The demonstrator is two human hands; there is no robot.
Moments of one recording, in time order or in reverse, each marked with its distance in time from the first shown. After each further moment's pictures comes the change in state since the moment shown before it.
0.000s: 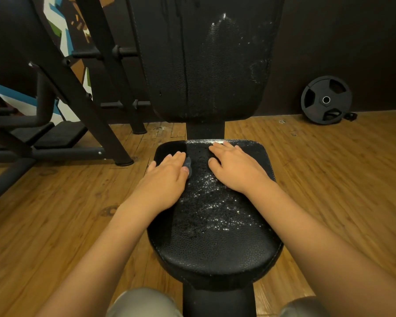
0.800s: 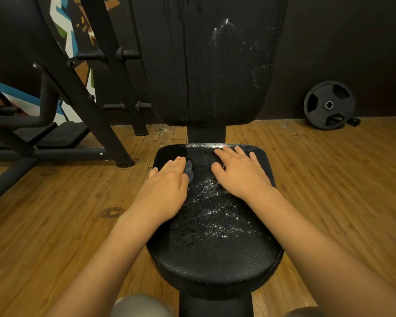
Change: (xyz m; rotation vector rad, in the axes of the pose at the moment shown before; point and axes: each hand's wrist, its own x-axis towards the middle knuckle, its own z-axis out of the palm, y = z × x) left_hand -0.008 0.008 0.005 0.005 0.054 -0.020; right_hand -0.005 0.000 -0.002 -0.018 -0.020 0.126
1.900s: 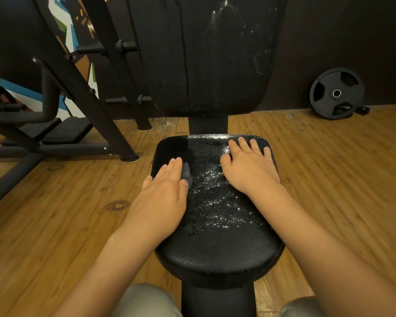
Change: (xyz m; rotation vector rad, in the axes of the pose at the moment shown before) left_hand -0.041 0.004 0.009 -0.001 0.058 -0.039; right_hand -0.013 0.003 0.002 -0.057 0.008 0.168
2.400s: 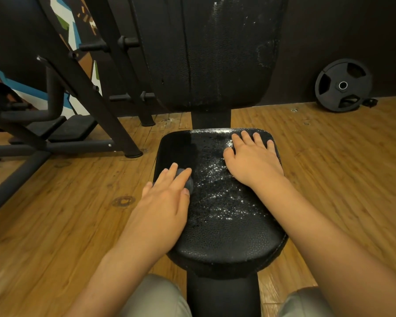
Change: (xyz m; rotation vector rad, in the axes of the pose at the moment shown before) left_hand -0.033 0.001 -0.004 -0.018 -0.004 0.025; right_hand 0.000 0.000 -0.001 -0.005 -0.003 -0.006
